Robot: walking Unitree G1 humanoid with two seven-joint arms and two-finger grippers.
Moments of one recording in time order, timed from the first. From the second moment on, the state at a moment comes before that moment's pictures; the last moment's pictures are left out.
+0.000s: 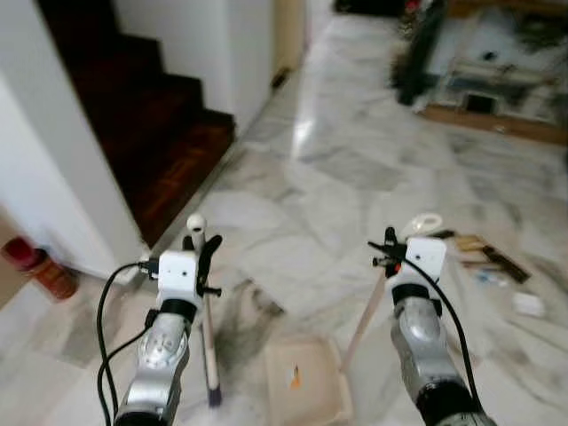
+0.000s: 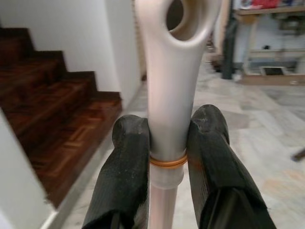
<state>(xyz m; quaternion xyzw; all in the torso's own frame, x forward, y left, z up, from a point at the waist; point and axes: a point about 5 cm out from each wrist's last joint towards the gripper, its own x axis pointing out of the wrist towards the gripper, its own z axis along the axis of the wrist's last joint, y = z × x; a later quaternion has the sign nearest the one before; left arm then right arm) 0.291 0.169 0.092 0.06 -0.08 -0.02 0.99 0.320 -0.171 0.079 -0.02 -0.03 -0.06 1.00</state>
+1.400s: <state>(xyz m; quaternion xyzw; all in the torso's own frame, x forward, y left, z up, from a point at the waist) 0.288 0.163 0.086 0.05 -0.06 -0.04 1.00 0.318 -0.169 0.079 -0.02 -0.04 -0.06 1.00</state>
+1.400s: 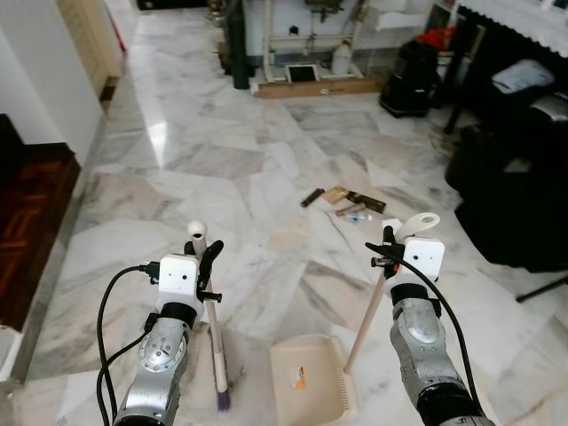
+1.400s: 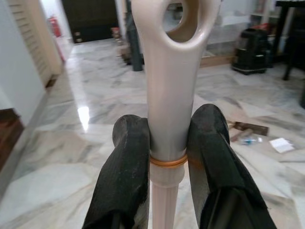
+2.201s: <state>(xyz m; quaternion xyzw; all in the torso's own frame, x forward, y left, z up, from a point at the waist) 0.287 0.160 0.084 0.05 -0.06 -0.04 1.00 0.316 -0.167 0.078 -0.01 -0.04 -0.06 1.00</state>
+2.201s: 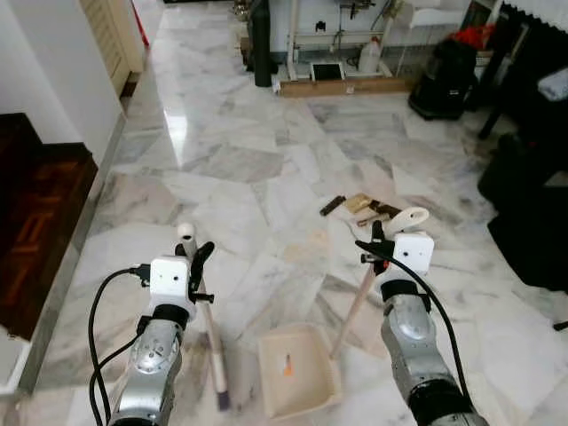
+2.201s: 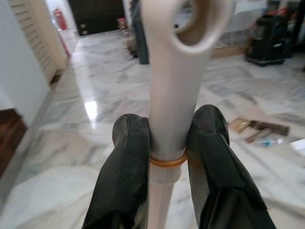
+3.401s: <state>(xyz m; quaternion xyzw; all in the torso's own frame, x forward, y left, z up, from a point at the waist) 0.287 0.173 0.088 0.05 -0.07 -0.02 1.00 0.320 -0.160 0.082 -0.03 -0.05 -0.04 1.00</state>
